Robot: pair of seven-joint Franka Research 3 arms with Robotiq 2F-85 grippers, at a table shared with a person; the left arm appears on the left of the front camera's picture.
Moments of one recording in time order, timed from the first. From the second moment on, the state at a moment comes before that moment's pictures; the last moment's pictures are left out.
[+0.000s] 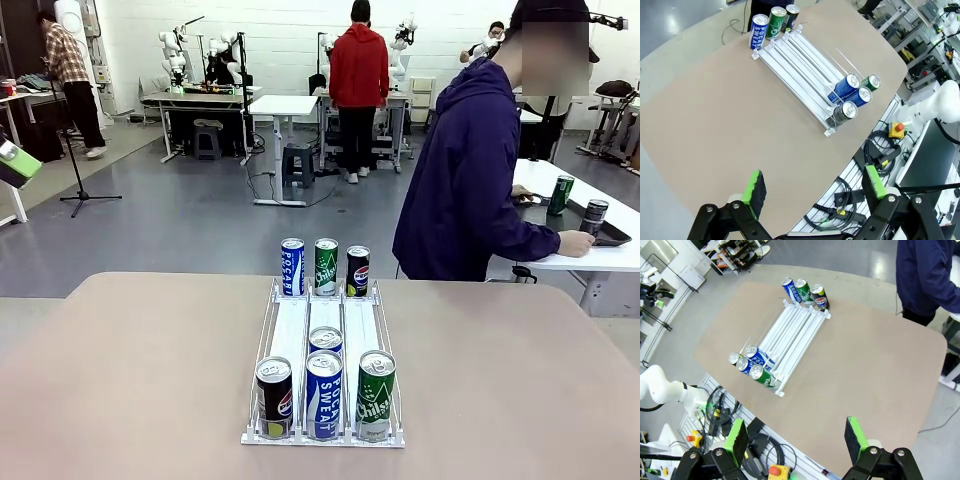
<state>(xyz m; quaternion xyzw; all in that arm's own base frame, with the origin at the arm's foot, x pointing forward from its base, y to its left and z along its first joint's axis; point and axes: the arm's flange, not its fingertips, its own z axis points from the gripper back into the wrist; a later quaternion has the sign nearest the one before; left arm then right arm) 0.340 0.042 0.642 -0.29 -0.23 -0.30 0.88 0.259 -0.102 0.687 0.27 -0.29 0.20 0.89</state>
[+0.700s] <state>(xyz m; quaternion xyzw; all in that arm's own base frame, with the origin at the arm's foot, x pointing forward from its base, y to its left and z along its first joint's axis) 0.339 0.041 0.643 -0.29 -0.23 -0.30 0.88 0.259 -0.102 0.687 0.27 -0.29 0.20 0.89</state>
